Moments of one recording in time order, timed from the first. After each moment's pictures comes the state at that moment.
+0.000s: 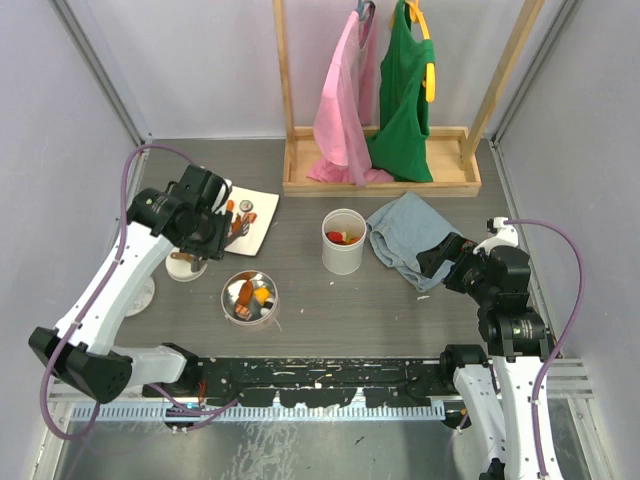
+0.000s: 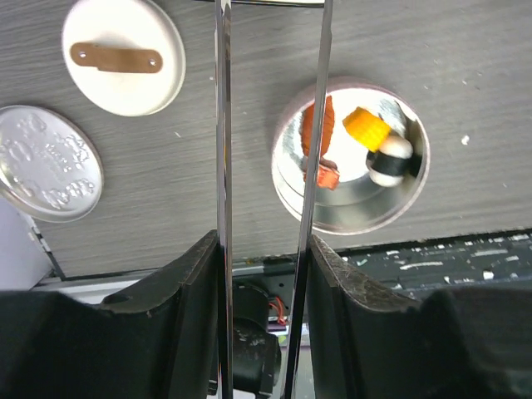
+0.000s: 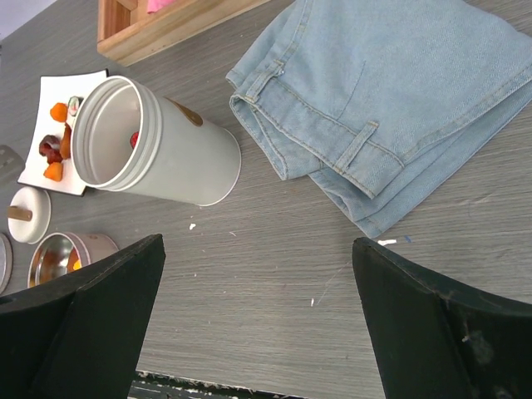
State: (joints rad) left arm -0.45 1.24 1.44 -1.34 -0.14 -0.22; right arm -0.01 0.49 0.76 -0.76 -0.20 0.47
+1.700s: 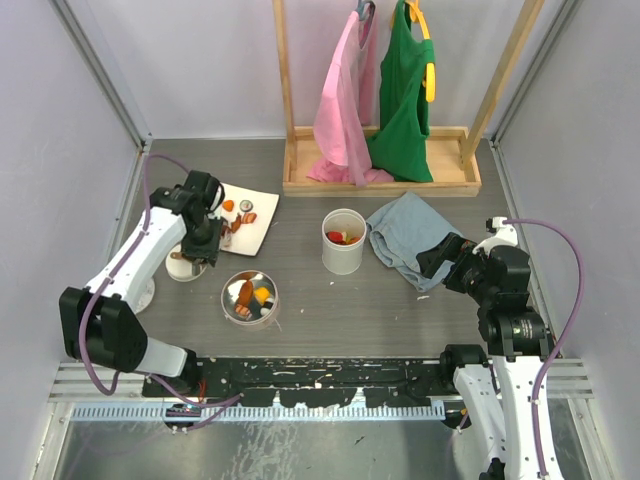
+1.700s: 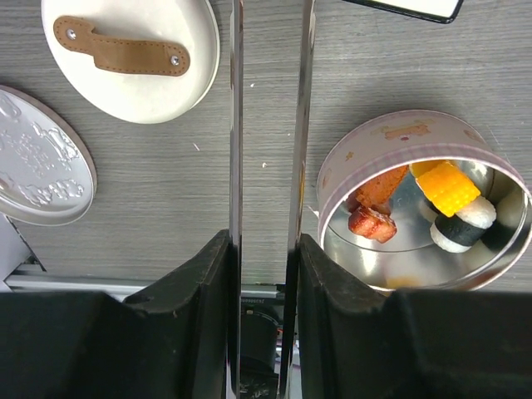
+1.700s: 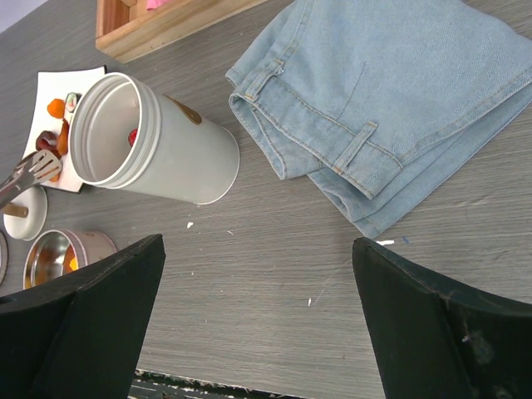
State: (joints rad) left arm -0.25 1.43 1.24 -1.14 -0.14 -0.16; right arm -0.01 0.49 0.76 -0.76 -0.20 0.45
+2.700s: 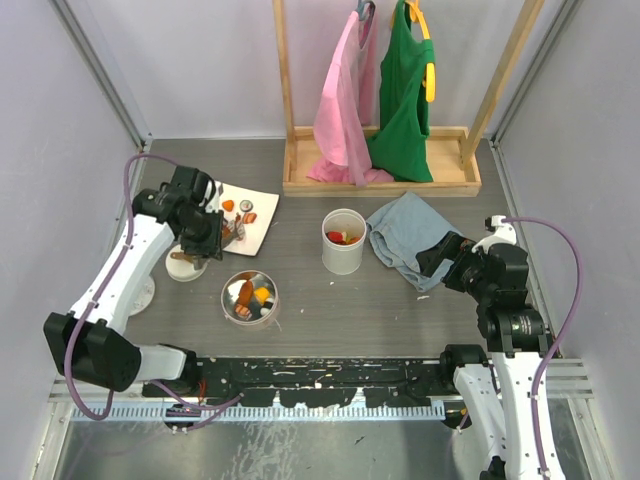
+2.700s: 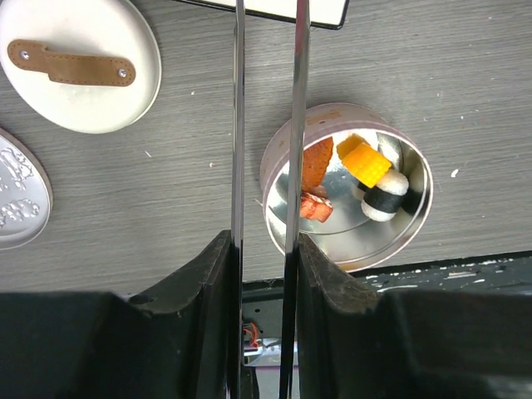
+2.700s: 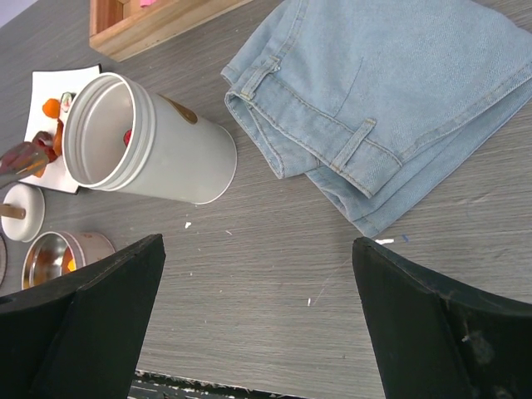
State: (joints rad) left arm -0.25 1.32 1.28 -1.15 0.01 -0.18; right arm -0.01 0.51 0.75 -0.75 -0.20 0.46
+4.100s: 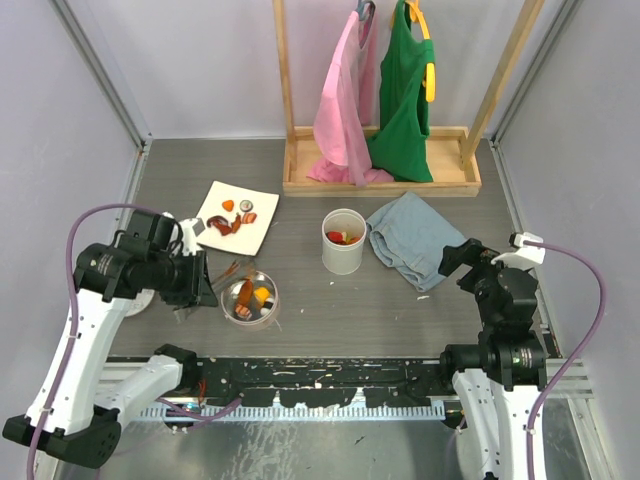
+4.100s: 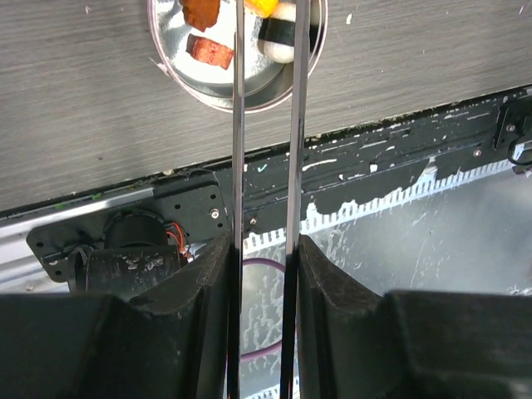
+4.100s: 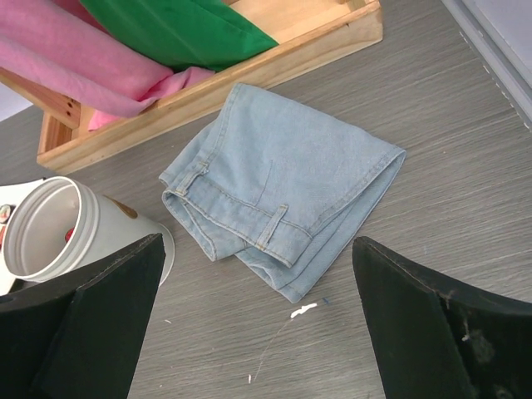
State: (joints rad) left arm -0.29 0.91 1.27 -1.48 0.26 -0.28; right arm -0.01 0.31 0.69 -0.66 0.10 0.40
